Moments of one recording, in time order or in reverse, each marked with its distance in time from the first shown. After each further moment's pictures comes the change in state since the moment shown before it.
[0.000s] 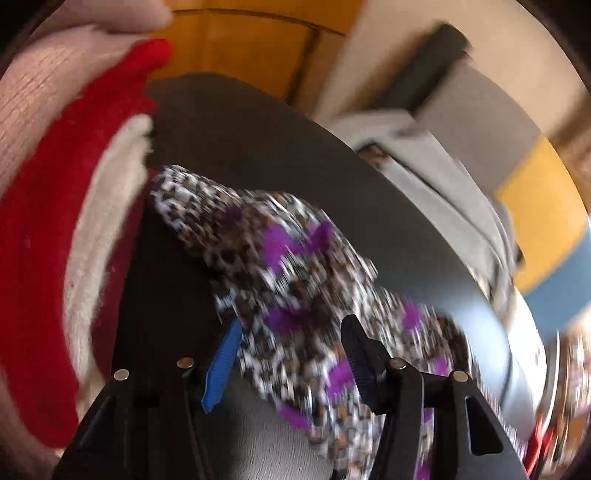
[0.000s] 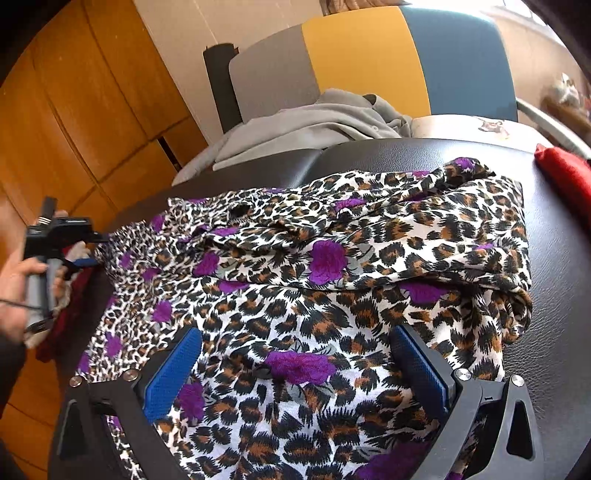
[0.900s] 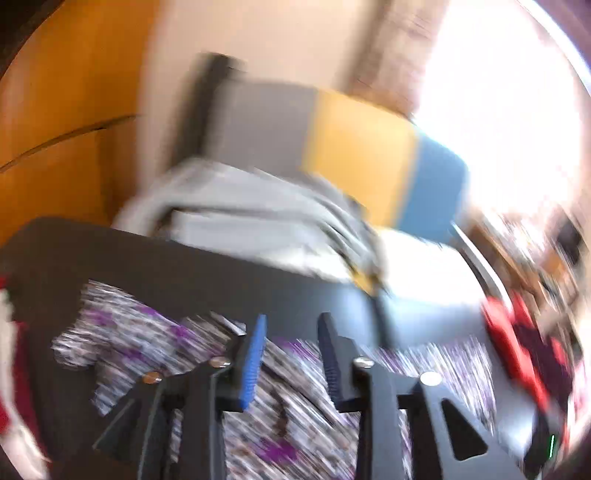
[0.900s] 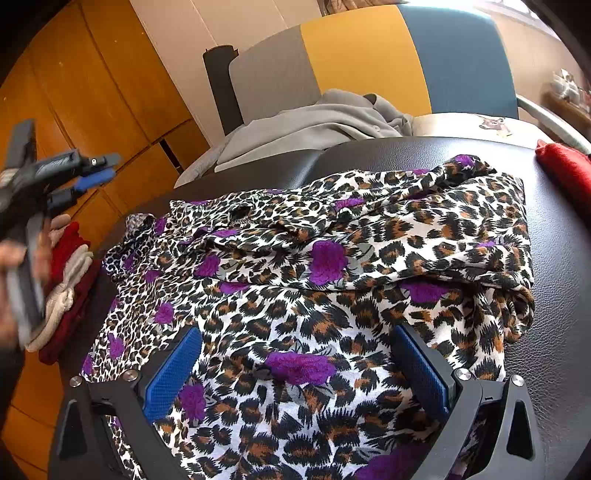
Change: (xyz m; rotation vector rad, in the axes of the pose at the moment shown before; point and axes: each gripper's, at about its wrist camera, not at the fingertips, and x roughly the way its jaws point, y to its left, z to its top) left arm -0.110 -0.135 -0.128 0.690 -0.140 -0.508; right arm 0.002 -0.002 -0.001 0.003 -0.002 0.010
